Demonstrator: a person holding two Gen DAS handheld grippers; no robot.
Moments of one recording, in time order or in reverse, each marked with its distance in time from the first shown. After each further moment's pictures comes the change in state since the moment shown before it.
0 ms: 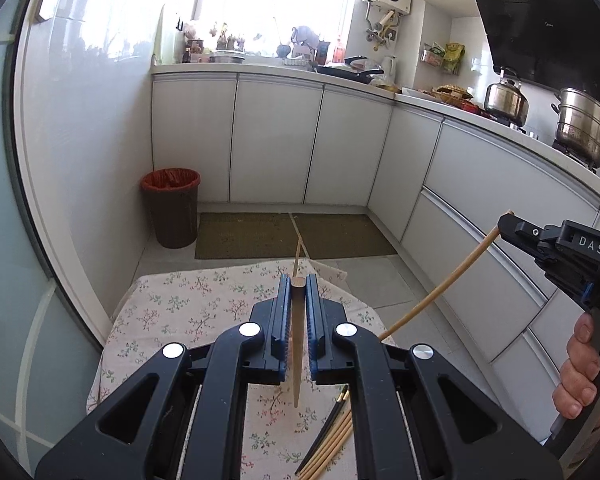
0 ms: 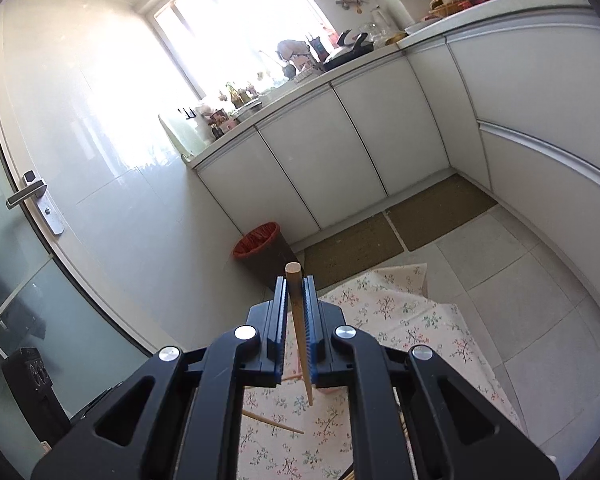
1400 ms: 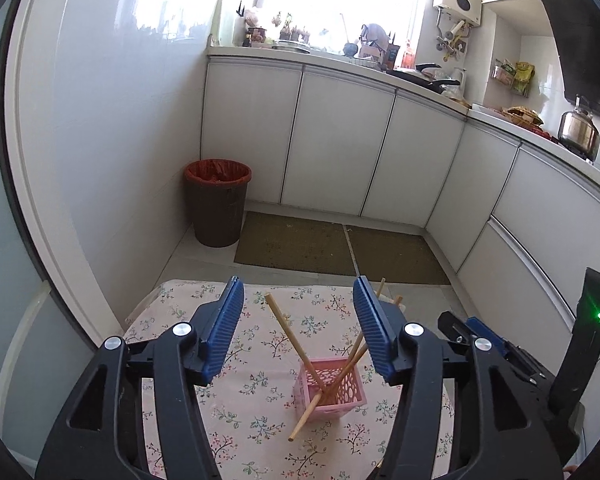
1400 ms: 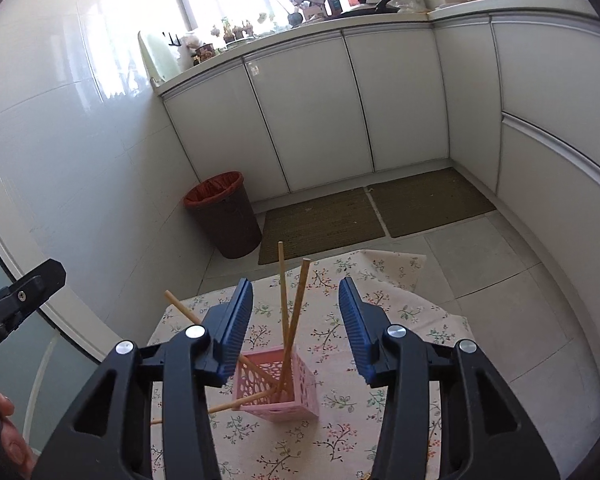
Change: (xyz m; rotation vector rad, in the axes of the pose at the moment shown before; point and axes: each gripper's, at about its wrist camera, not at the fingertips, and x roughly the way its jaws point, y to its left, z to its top) left arm 0.099 0.050 0.026 -0.131 0.003 0.177; right arm 0.189 -0.008 -0.061 -0.192 0.130 -0.168
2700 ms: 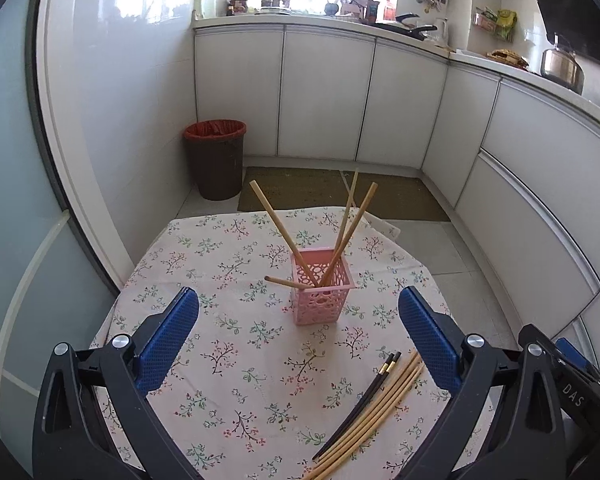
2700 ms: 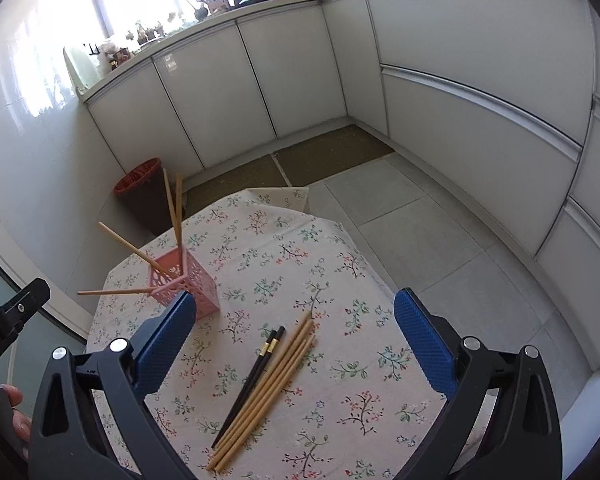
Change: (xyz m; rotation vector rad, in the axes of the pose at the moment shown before) left arm -0.047 -0.033 -0.094 0.106 0.137 0.029; right arm -0.124 -0.088 -0.107 0.179 0.078 -0.250
